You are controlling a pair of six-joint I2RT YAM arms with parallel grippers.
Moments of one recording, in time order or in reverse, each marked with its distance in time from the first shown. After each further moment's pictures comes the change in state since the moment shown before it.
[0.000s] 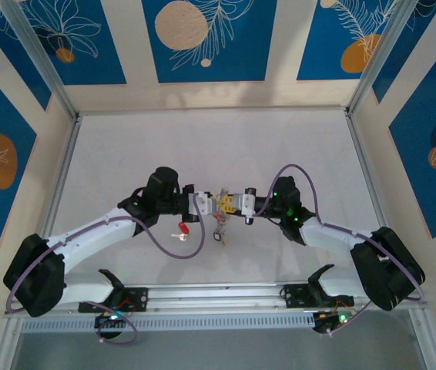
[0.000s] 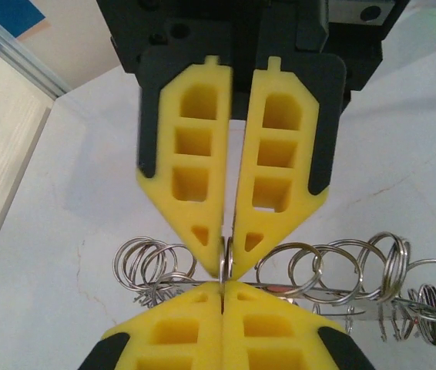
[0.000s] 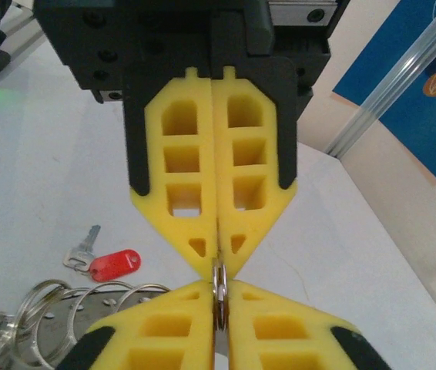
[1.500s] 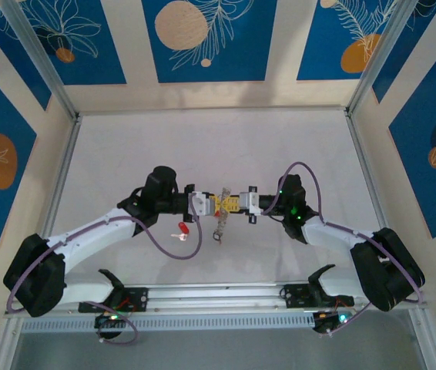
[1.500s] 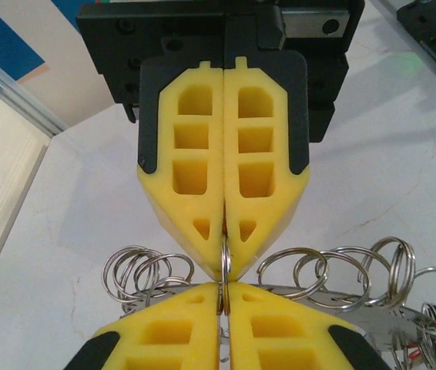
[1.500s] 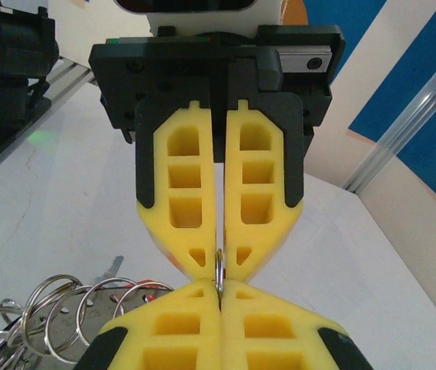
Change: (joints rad) left arm 0.016 0.000 -0.013 0.069 0.116 -0.015; right arm -0.051 -0.004 -0.002 0.078 -0.177 0.071
